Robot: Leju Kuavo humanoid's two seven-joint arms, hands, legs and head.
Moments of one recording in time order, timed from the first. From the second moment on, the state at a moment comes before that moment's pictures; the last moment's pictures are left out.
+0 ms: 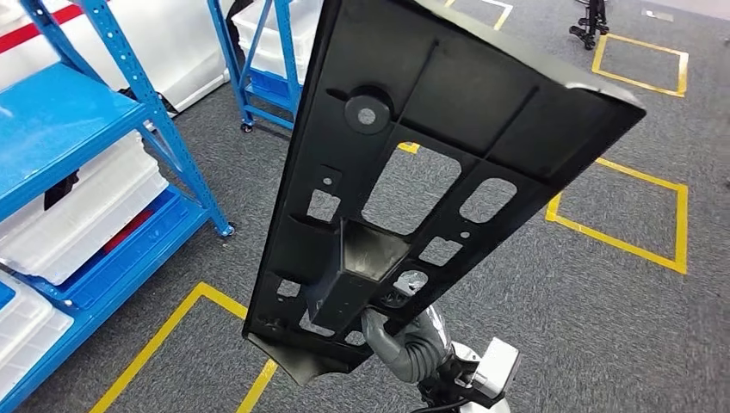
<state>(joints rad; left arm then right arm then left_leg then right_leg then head) -0.09 -0.17 0.94 -0.19 -1.35 0.25 -0.03 0.05 0.12 0.38 -1.83 0.04 0.29 -0.52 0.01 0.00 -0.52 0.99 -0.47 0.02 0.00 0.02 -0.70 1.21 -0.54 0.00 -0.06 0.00</state>
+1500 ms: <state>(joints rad) -0.11 -0.17 0.92 -0.19 -1.40 0.25 0.00 0.11 0.12 0.33 -1.89 0.06 0.28 -0.54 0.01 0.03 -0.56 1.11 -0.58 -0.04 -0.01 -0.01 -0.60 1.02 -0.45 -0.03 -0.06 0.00</state>
